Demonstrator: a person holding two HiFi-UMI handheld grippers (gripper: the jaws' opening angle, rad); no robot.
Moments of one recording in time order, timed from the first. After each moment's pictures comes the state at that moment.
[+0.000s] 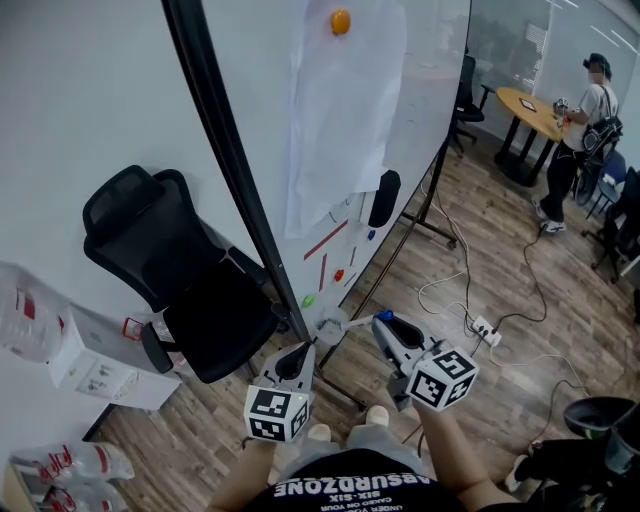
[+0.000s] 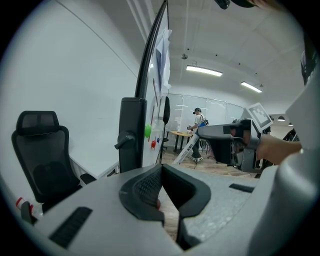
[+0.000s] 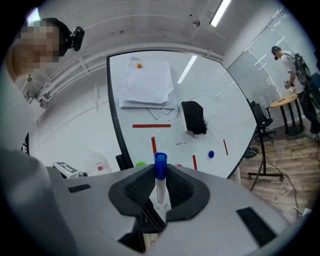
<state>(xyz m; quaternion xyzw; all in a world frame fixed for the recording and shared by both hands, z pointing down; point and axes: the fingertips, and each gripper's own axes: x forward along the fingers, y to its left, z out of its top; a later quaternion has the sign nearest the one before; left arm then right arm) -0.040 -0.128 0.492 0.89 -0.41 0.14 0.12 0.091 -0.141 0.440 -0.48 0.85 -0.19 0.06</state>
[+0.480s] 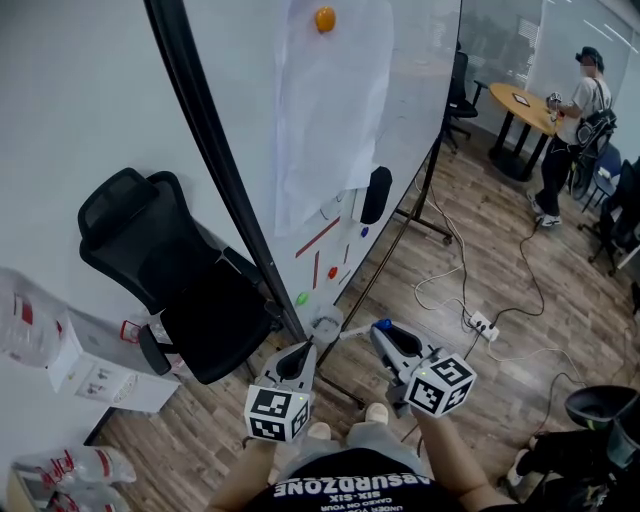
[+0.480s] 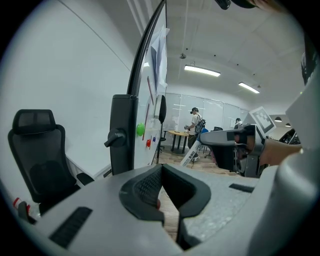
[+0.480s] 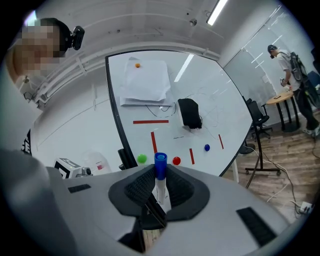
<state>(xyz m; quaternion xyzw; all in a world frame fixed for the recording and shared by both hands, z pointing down) -0.028 -0.122 0.493 0.90 -0.39 0.14 0.13 0.095 -0.120 0.455 -0.49 0.85 -0.21 0.05</state>
